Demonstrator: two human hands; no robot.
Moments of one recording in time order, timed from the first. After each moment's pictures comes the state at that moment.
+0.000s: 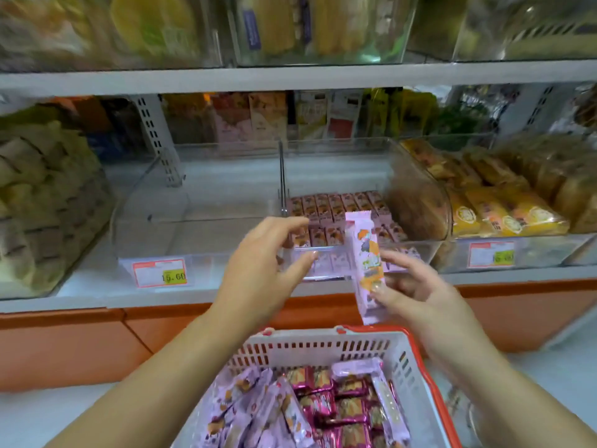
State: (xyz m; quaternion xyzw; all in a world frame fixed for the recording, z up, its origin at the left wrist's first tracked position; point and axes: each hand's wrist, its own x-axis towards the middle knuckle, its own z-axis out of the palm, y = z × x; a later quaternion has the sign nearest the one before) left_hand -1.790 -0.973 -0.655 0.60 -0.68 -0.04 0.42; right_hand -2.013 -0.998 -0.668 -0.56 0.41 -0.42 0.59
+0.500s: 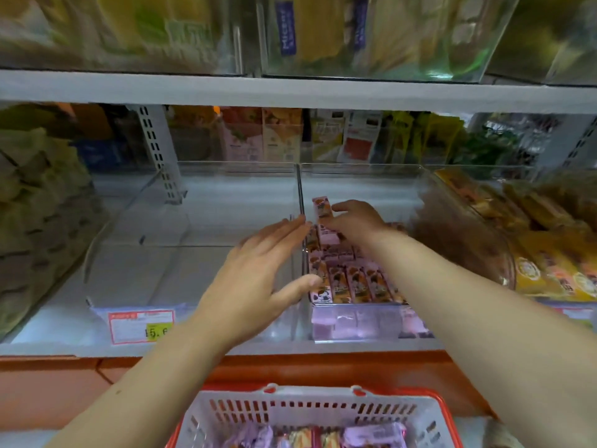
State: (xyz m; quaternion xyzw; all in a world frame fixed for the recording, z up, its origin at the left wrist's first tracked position) left_hand -1.723 -1.041 -0.666 0.63 -0.74 0.03 0.25; right_hand -1.865 -1.204 -0.647 -0.71 0.54 -0.25 0.37
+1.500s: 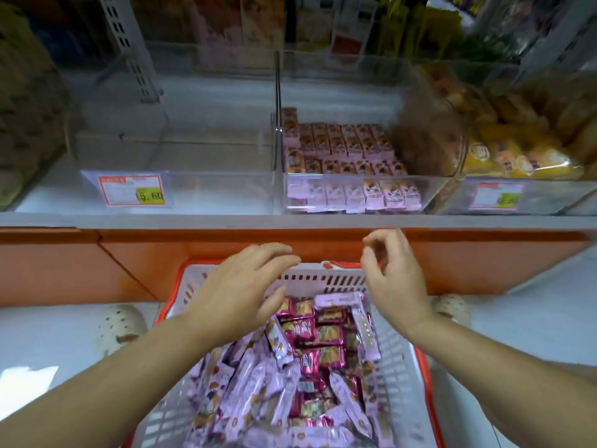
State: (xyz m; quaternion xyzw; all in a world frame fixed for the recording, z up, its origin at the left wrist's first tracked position) left_hand -1.777 -0.919 -0.758 0.57 -0.80 0.00 0.18; right_hand -2.008 -1.013 -0.766 -0.76 0.49 -0.37 0.21
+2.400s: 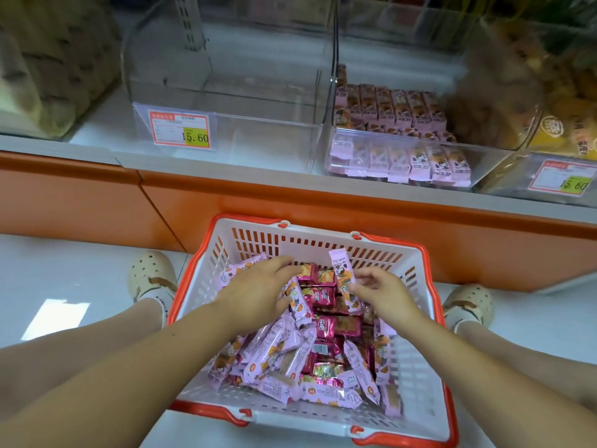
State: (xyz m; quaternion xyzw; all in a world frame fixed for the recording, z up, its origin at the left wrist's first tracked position) left_hand -1.780 -0.879 -0.826 0.67 -0.71 -0.21 0.05; right_hand -2.014 -0.988 -0.858 -0.66 0.55 -0.11 0.50
